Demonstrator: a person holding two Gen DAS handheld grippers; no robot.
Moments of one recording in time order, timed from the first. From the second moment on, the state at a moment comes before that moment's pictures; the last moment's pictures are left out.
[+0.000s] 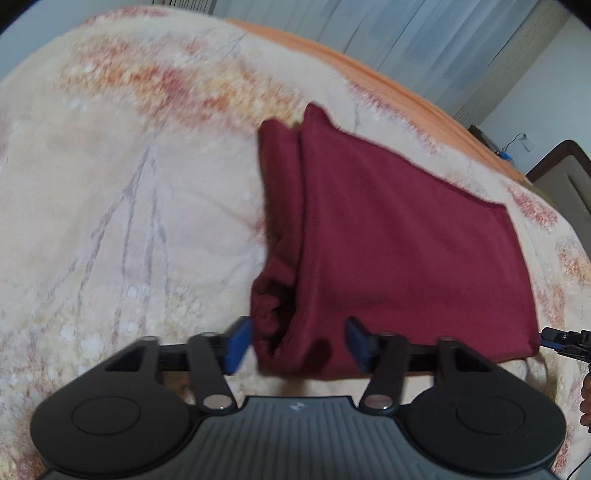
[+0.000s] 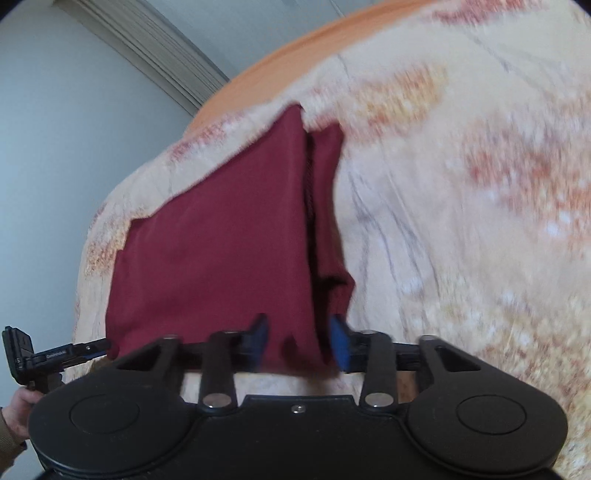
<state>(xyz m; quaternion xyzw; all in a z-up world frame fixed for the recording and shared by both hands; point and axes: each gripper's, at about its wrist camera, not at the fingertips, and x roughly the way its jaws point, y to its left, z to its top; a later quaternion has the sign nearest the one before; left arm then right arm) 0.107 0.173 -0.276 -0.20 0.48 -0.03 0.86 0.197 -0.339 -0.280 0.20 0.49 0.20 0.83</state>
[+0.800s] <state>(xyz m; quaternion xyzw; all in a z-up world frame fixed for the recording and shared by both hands) 0.188 0.125 -0.275 -0.19 0.46 -0.07 0.86 0.199 -0.198 -0.247 0.13 0.45 0.32 0.82</state>
